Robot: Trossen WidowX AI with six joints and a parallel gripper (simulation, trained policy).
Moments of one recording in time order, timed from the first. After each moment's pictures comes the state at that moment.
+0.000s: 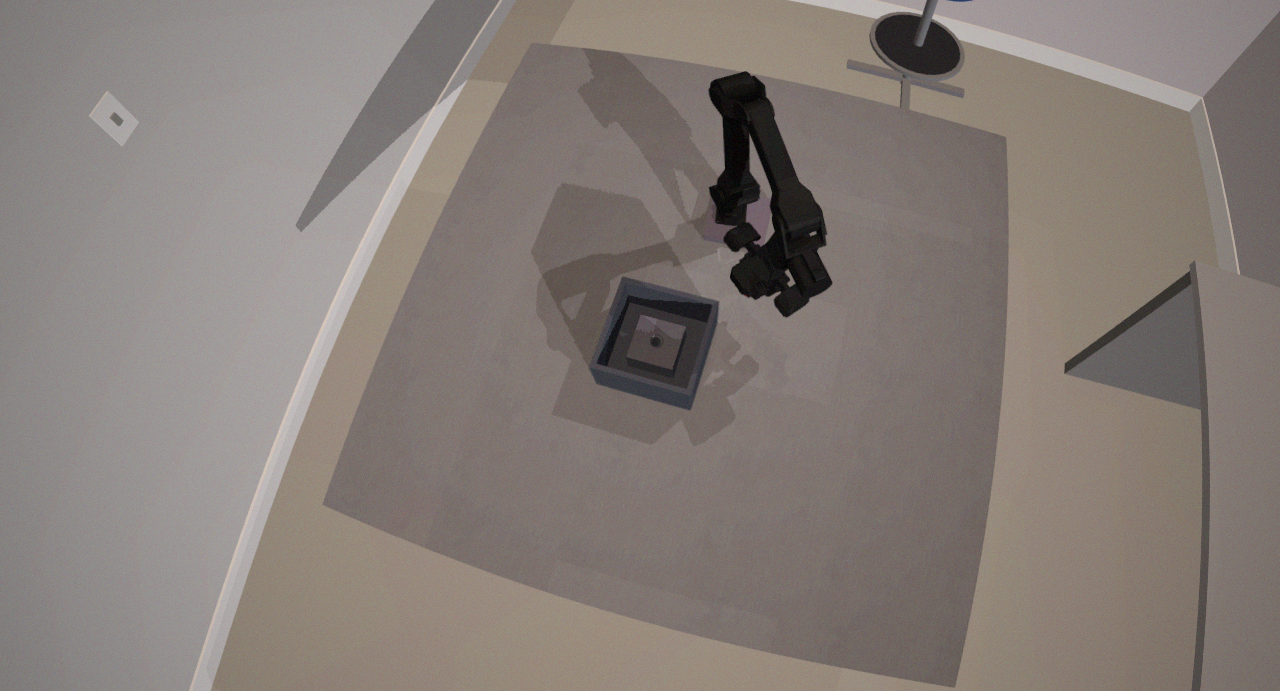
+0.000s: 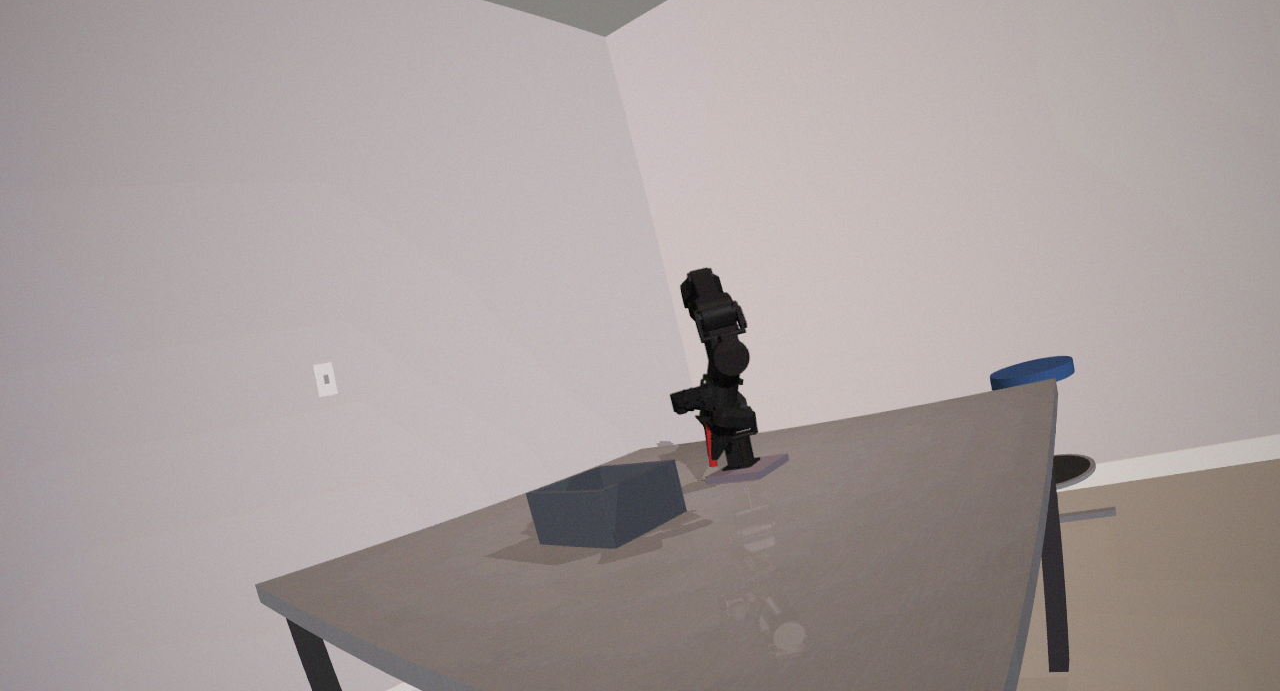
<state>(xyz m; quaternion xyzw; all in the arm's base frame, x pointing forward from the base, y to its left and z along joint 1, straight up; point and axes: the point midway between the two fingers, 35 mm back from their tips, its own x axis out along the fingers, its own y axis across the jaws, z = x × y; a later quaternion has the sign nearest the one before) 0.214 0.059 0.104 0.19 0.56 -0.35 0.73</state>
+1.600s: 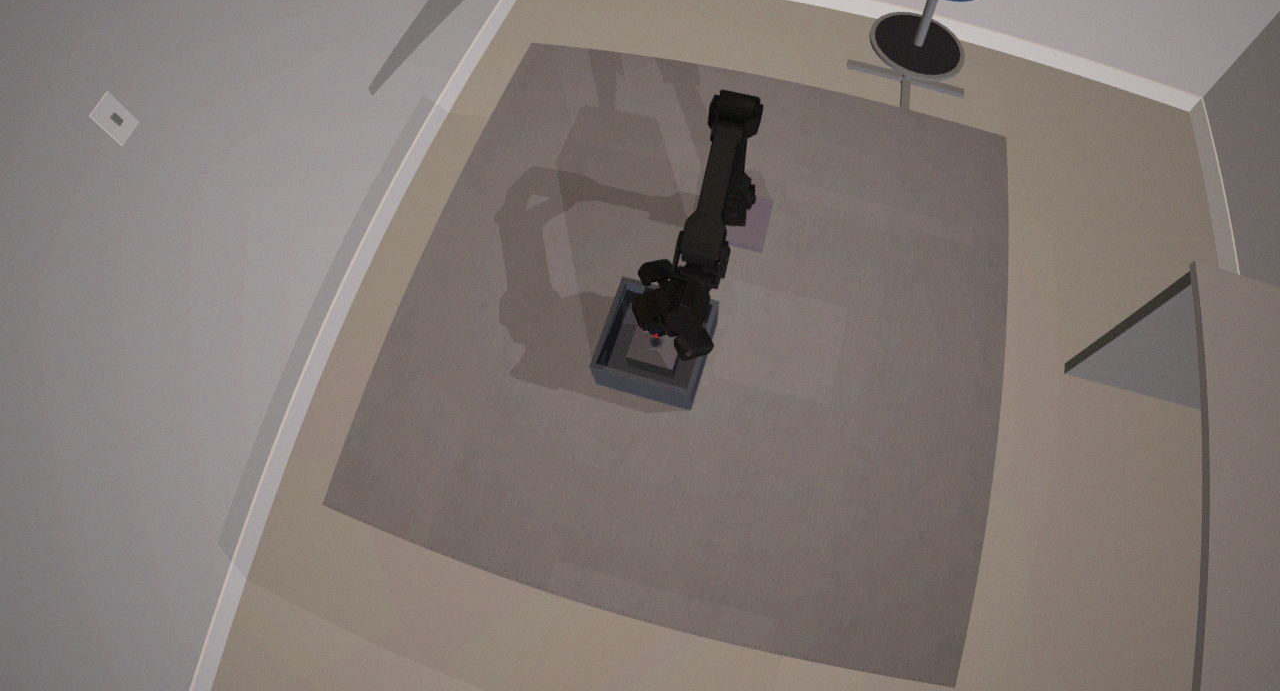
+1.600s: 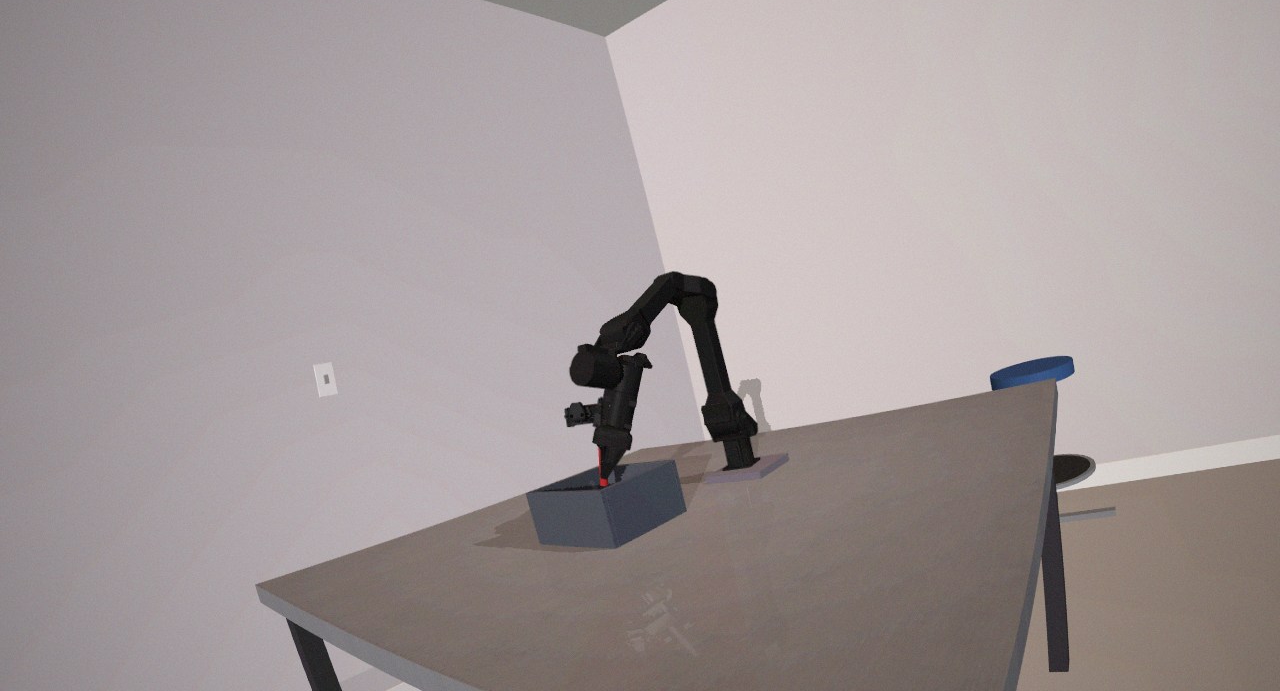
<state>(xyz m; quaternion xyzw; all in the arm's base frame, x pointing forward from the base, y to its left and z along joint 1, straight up) 0.320 -0.100 0.120 0.25 0.47 -0.41 0.74</state>
